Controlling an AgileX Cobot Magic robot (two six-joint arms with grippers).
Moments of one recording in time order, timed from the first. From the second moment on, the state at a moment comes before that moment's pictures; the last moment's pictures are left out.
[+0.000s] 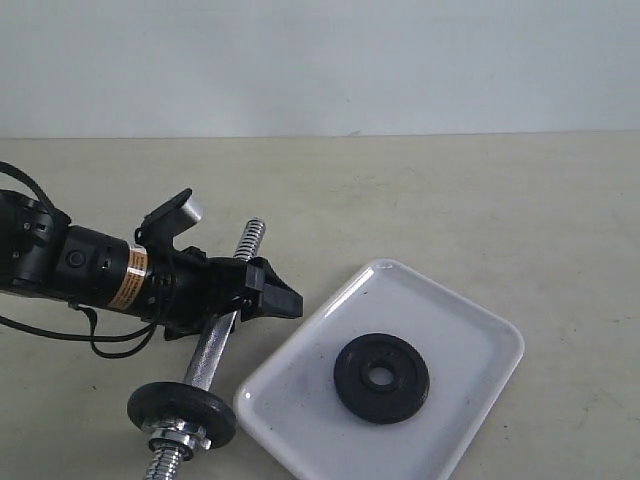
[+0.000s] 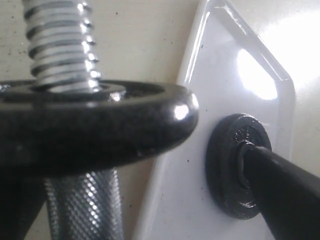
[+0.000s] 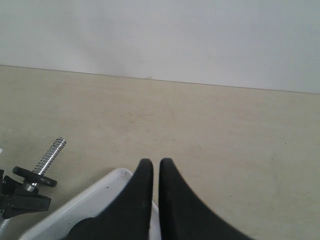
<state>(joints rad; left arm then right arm) -0.32 1.93 -0.80 1.45 -0.58 -1.78 -0.06 0.85 -1.22 0.39 1.00 -0.26</state>
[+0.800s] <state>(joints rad) -0.32 1.94 -0.80 1.45 -0.65 -1.75 -0.06 0.85 -1.22 0.39 1.00 -0.26</state>
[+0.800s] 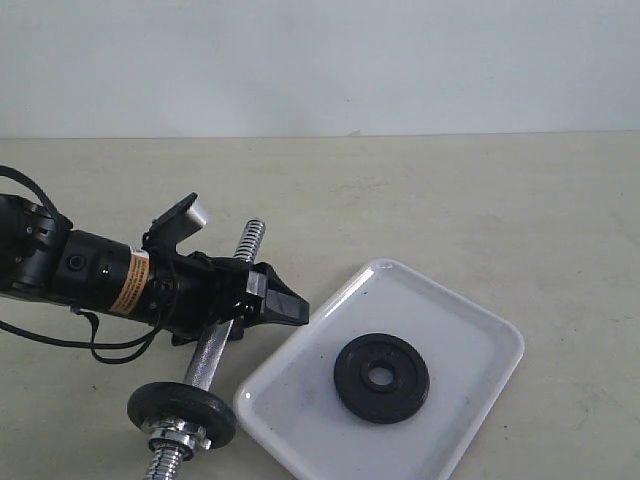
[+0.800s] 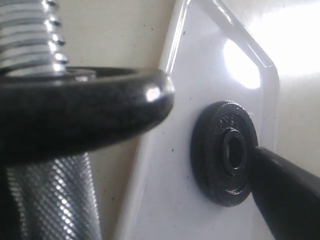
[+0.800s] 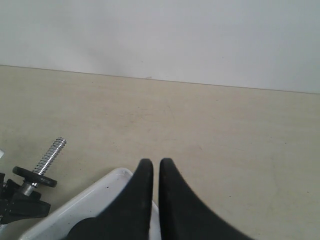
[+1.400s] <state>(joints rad) -0.32 1.94 -0.80 1.39 -0.59 -1.71 -0.06 0.85 -1.22 0.39 1.00 -0.26</state>
